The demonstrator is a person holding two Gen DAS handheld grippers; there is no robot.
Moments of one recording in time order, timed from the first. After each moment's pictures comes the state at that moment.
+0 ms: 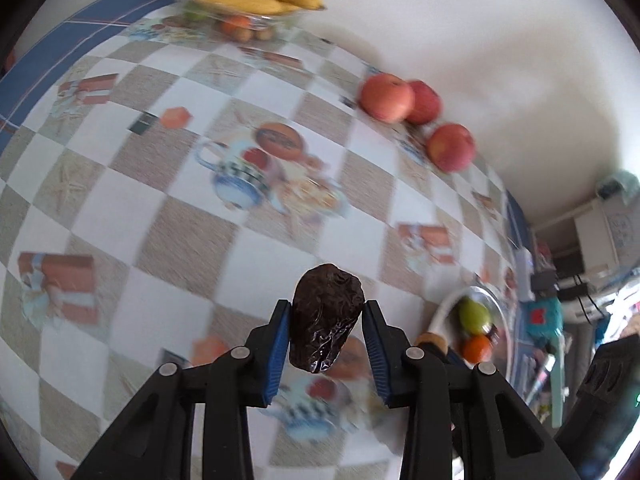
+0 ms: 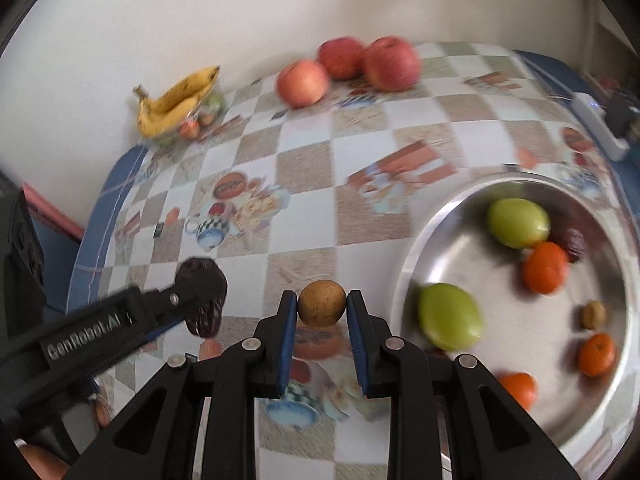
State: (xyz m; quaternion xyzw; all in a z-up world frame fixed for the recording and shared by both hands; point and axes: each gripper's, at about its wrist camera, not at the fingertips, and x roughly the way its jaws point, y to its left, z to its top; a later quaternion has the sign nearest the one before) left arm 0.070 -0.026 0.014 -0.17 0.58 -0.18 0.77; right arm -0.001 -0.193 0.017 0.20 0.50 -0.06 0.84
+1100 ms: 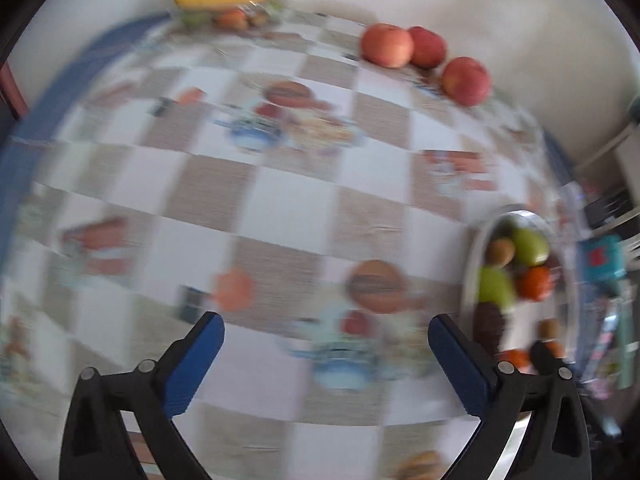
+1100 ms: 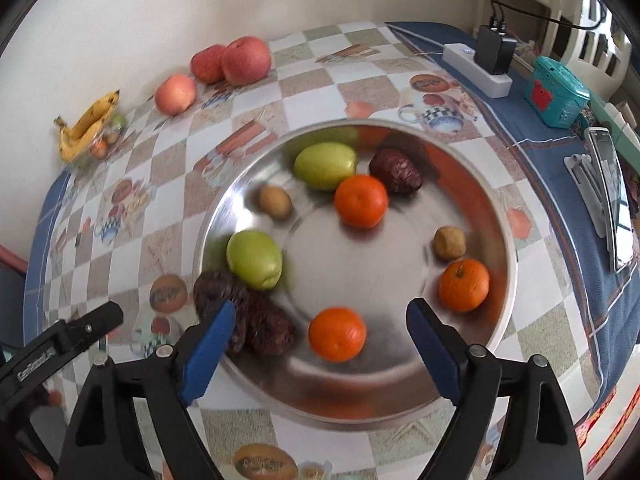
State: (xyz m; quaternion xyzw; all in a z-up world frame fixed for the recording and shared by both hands) left arm 0.023 -0.051 0.006 -0.03 0.59 -0.11 0.80; right arm -0.075 -0.262 0.008 0.19 0.52 -0.18 0.81
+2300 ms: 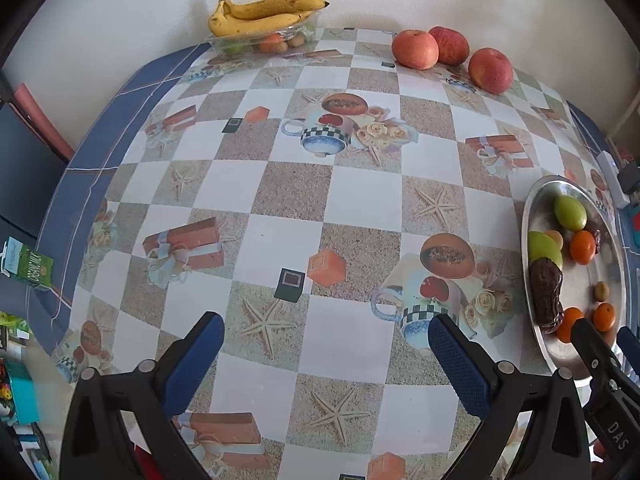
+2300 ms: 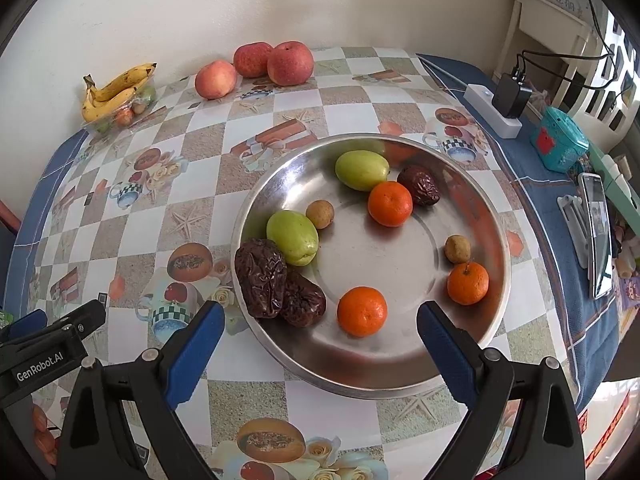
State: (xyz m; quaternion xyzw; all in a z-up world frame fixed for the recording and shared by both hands) left arm -0.004 -0.024 0.025 0.06 0.58 -0.06 0.81; right arm -0.083 -0.218 0.025 0.11 0.51 -0.17 0.83
